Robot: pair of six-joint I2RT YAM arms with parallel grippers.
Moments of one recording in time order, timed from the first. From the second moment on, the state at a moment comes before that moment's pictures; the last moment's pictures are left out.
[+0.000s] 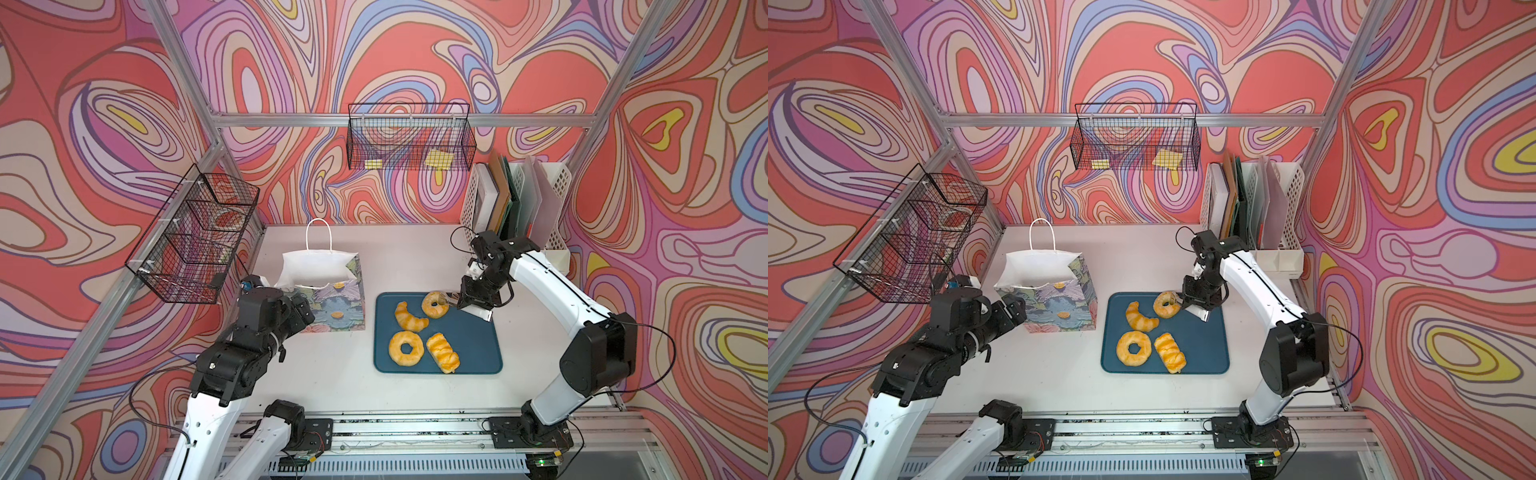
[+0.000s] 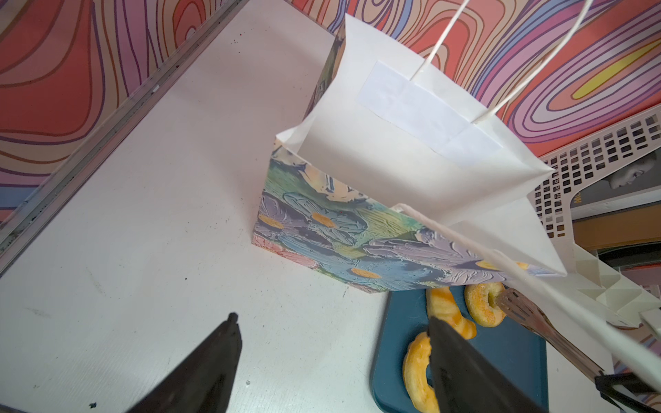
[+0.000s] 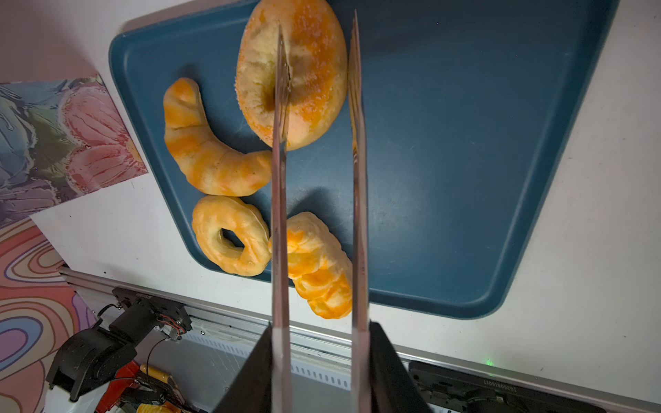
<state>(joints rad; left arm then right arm) -0.25 0.73 1.11 -1.09 -0.22 -0.69 0.30 1.65 1.50 -1.33 -0.31 0.42</state>
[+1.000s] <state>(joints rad) -0.25 0.72 1.11 -1.09 -0.22 -0.69 0.29 1.74 1.48 -1.34 -0.42 0.37</state>
